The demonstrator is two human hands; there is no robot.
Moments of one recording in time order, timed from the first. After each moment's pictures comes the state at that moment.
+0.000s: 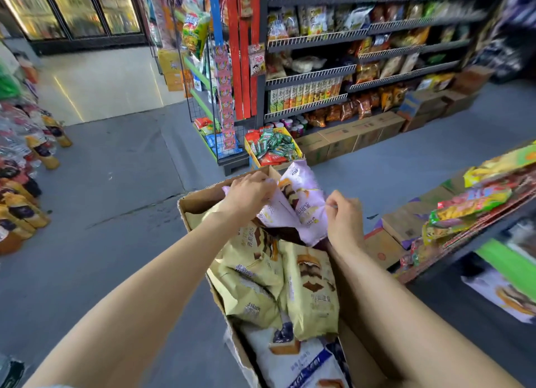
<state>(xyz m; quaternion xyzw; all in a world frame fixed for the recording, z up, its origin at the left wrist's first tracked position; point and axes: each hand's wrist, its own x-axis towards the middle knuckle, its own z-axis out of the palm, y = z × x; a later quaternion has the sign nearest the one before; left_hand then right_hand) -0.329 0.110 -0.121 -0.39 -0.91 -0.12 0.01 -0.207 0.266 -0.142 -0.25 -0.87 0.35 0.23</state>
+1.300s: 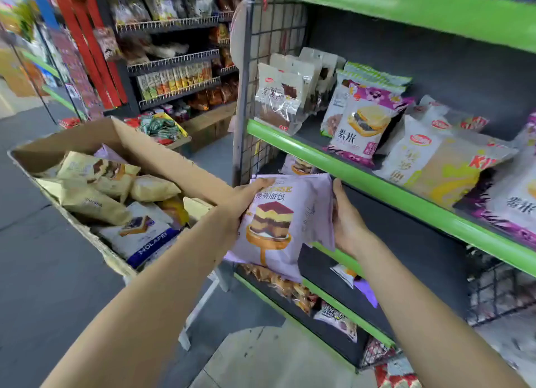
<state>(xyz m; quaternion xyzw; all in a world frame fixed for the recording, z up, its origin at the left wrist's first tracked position) 0.090 0.240 -0.127 -0.13 -0.63 -0.59 -0.49 0.248 0.366 -0.136 -0.39 -0.46 0.77 0.22</state>
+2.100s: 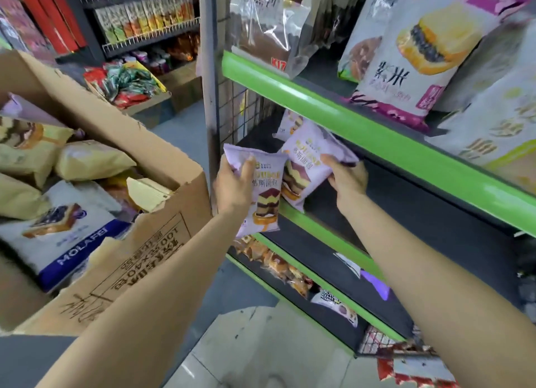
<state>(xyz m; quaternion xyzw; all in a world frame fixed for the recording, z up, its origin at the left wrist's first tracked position) 0.056 0.343 -0.261 -0.13 -0.78 -0.58 -0.18 0.174 0.495 -0.251 -0.51 -0.49 0.60 0.37</state>
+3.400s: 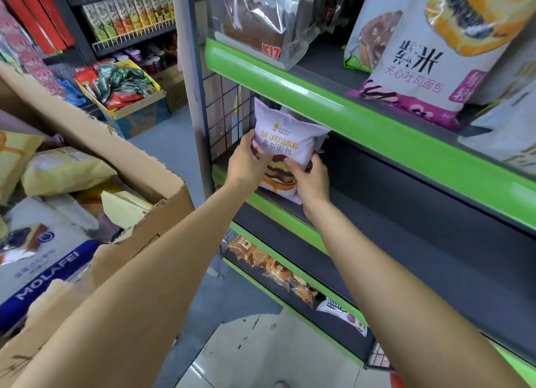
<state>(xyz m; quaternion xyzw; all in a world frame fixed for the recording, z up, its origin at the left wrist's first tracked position) 0.022 0.408 -0.258 -0.28 -0.81 -0.47 -0.23 0.114 0.485 -0.291 -0.46 -0.64 0.54 0.29</state>
